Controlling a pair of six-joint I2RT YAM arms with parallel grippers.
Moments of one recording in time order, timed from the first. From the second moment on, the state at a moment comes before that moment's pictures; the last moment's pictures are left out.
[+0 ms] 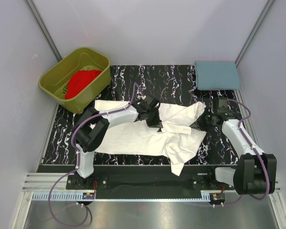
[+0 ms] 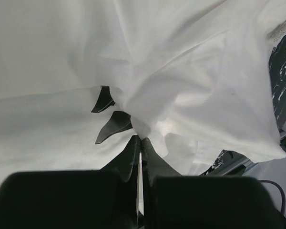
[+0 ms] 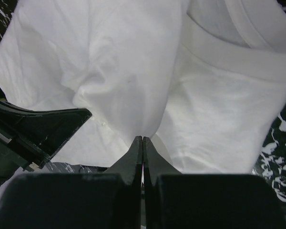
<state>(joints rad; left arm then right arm) -0.78 1.95 1.33 -0.34 0.20 -0.96 0.02 1.24 0.79 -0.56 -0.35 0.74</state>
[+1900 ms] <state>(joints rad) -0.71 1.87 1.34 -0.52 0.16 -0.83 -0.10 1.47 0.92 -0.48 -0.11 0.72</state>
